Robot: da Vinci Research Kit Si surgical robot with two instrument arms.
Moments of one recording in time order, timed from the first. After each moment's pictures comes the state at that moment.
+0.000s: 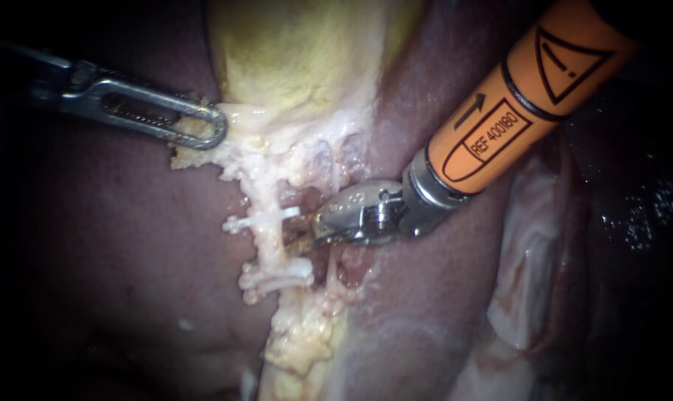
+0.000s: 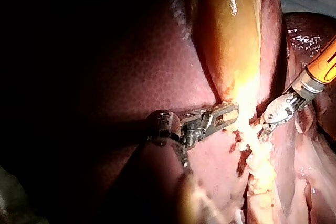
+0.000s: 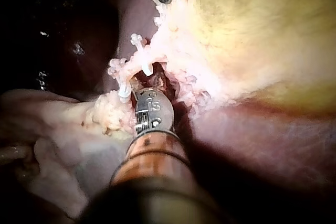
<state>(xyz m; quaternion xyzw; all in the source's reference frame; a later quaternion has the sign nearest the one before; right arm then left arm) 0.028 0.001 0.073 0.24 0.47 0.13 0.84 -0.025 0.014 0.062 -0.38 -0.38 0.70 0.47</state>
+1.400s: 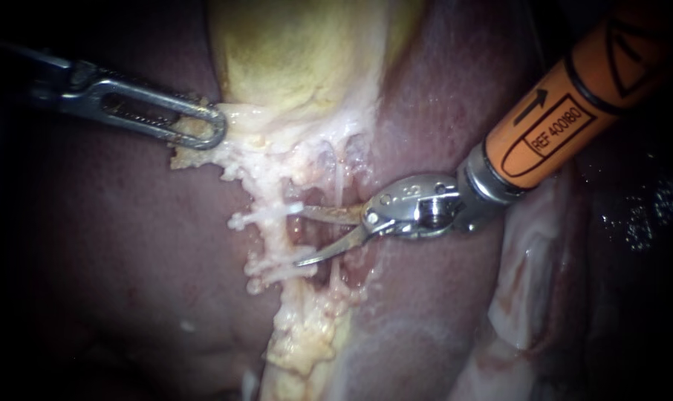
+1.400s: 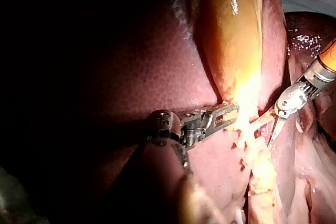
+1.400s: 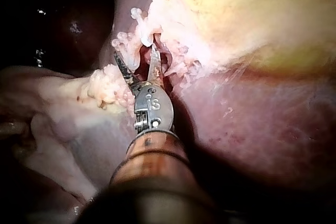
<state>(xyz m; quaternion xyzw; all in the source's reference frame) 0.023 0.001 0.073 0.32 0.51 0.08 0.80 -0.025 0.014 0.062 -0.38 -0.38 0.70 0.47</state>
